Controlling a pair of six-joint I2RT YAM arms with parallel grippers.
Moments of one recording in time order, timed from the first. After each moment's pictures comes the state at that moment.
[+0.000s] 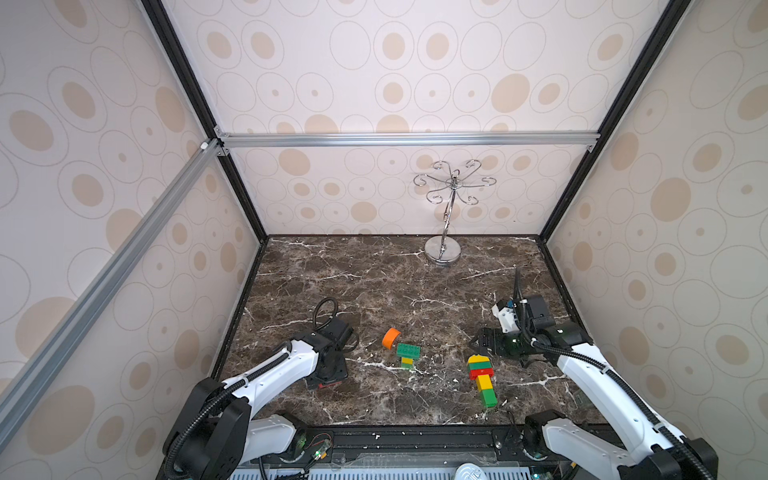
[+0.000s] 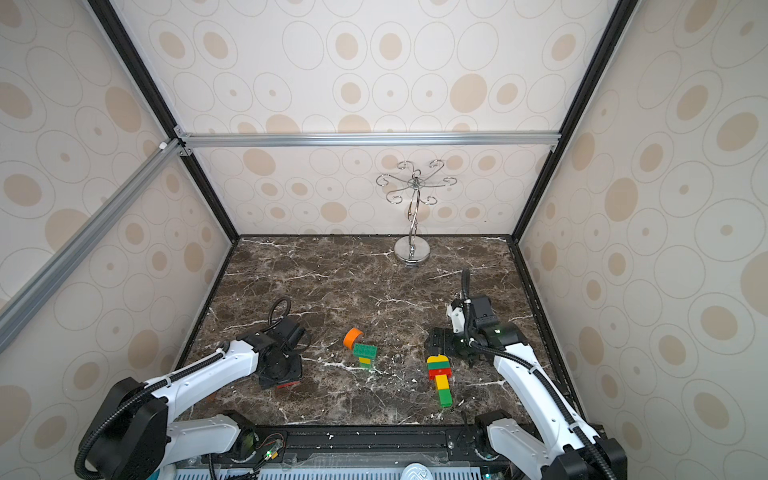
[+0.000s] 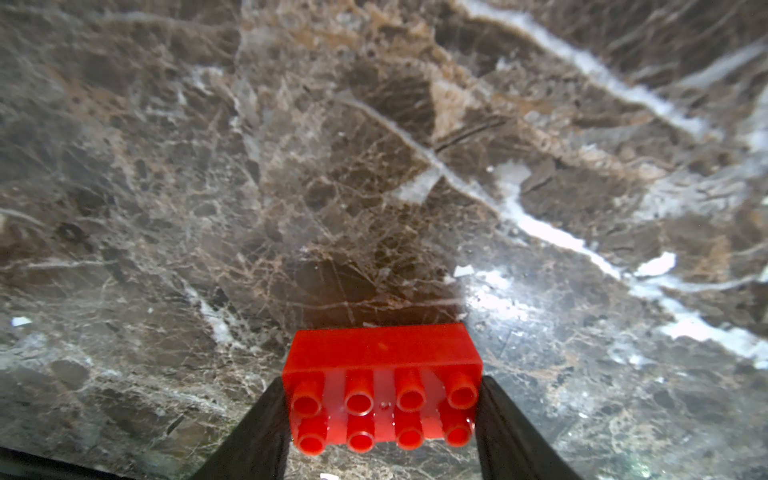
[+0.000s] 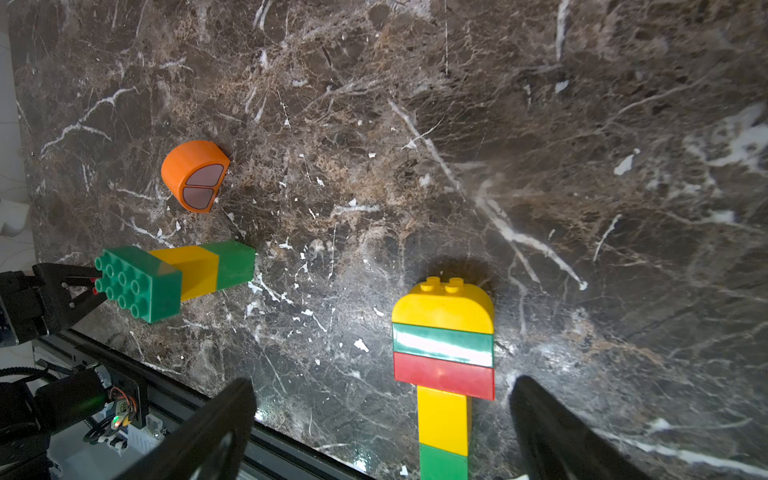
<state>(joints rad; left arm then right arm) -0.52 1.24 0.63 -0.89 -0.12 -0.79 0.22 1.00 0.77 -0.89 -0.32 0.34</state>
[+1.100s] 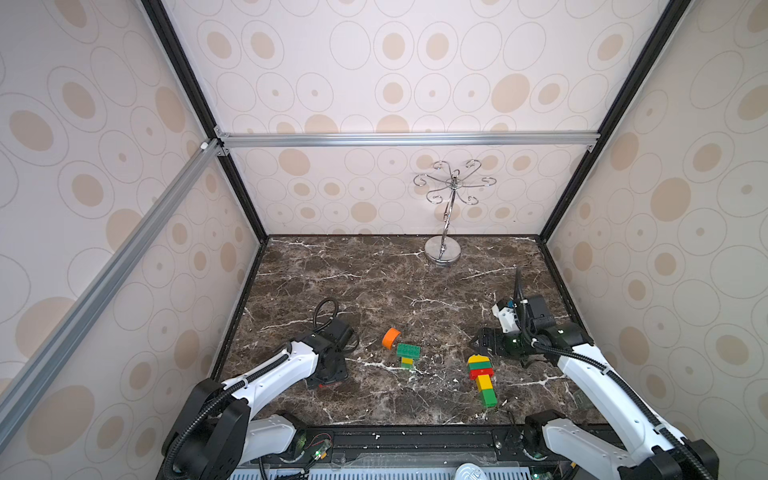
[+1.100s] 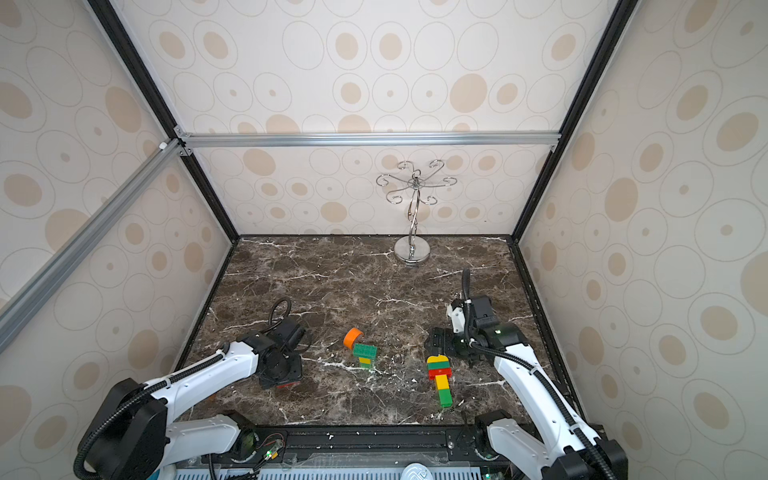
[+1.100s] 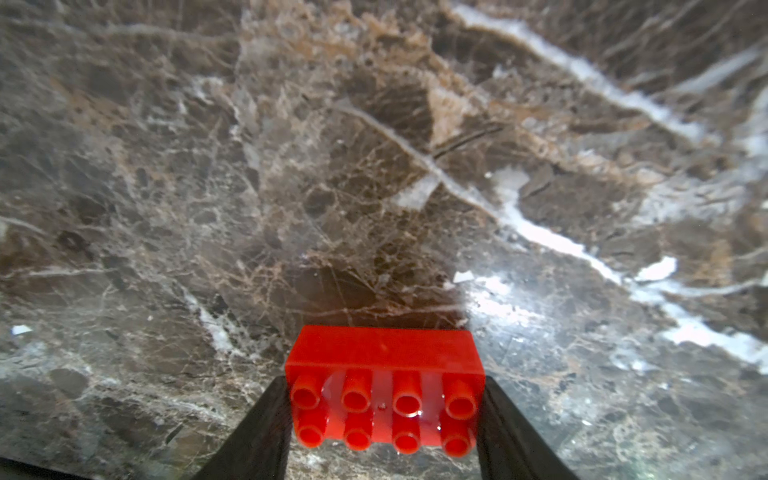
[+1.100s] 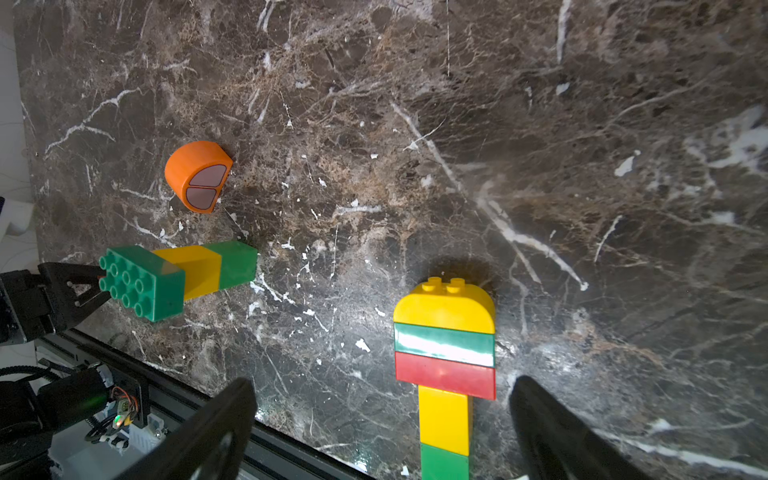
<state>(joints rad) -0.52 1.22 0.61 -0.87 -0.12 -0.79 0.22 1.00 0.77 -0.89 -0.32 0.34</state>
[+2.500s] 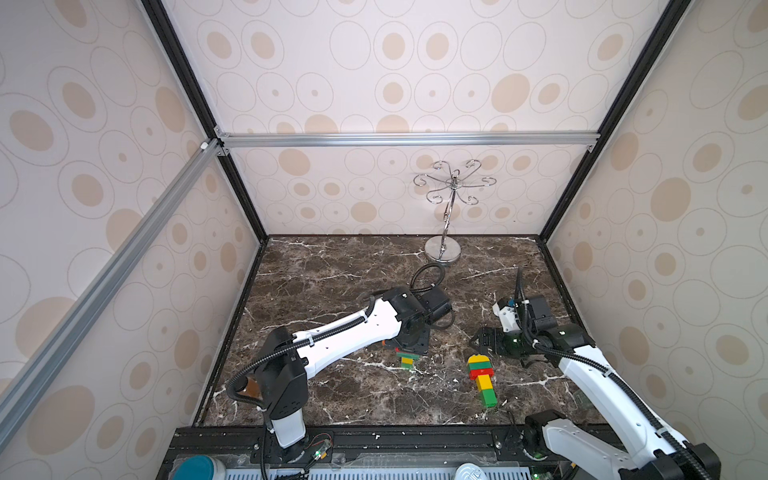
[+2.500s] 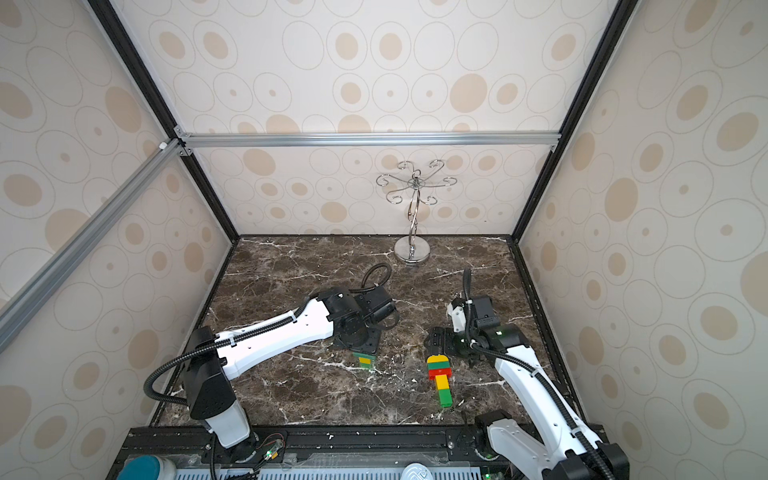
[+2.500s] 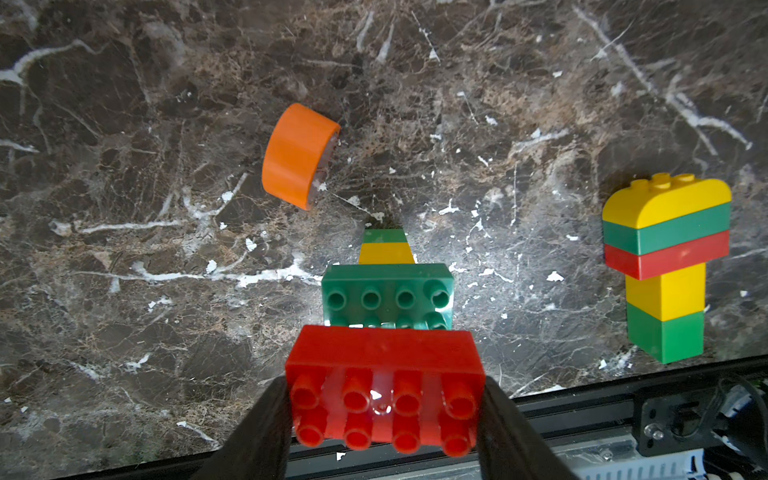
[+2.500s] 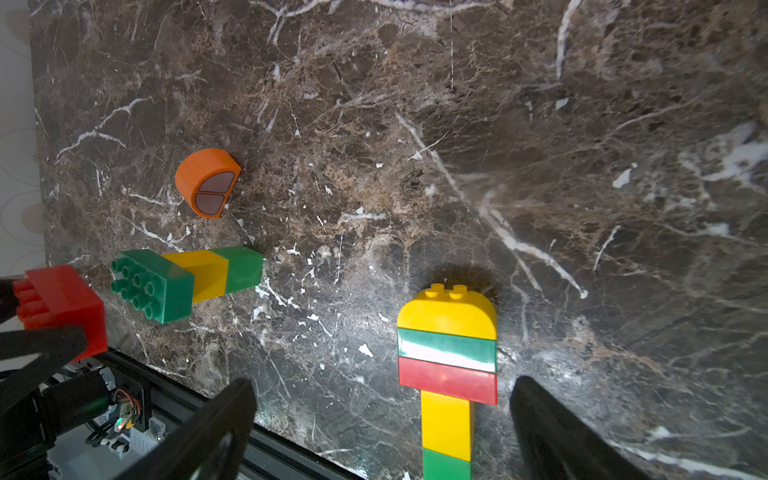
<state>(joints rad) -1.01 1.75 1.58 -1.24 -0.13 -0.81 0.22 0.98 0.77 -0.87 -0.32 0.34</state>
